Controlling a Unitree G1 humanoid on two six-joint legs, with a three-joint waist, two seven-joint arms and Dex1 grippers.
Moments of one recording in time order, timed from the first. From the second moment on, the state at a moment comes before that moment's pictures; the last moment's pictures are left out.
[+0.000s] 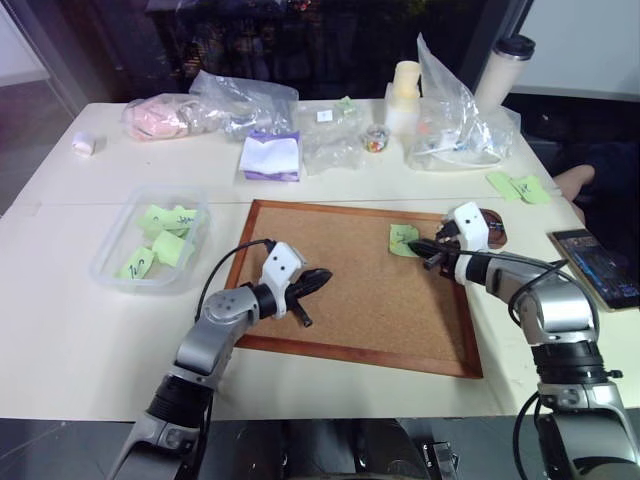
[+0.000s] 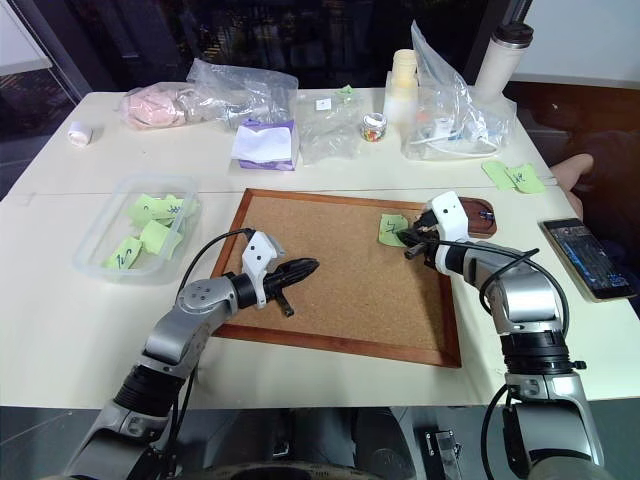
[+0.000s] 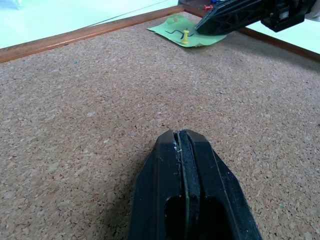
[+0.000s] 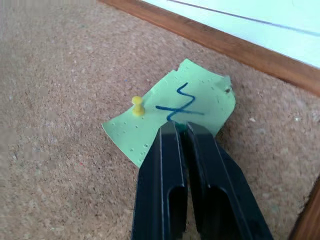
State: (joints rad) left arm -0.28 0.28 -0.22 -0.02 -0.20 0.32 -0.70; right arm -0.44 -0.55 -0.10 0.06 0.34 0.76 0.66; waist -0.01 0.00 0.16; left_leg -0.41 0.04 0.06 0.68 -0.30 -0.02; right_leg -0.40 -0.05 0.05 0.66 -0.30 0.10
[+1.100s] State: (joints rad) left arm -0.28 0.28 -0.22 -0.02 -0.20 0.32 -0.71; right arm -0.60 -0.61 -0.36 0.35 0.43 0.71 0.50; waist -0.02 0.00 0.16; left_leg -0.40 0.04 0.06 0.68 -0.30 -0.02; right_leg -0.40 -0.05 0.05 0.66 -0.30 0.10
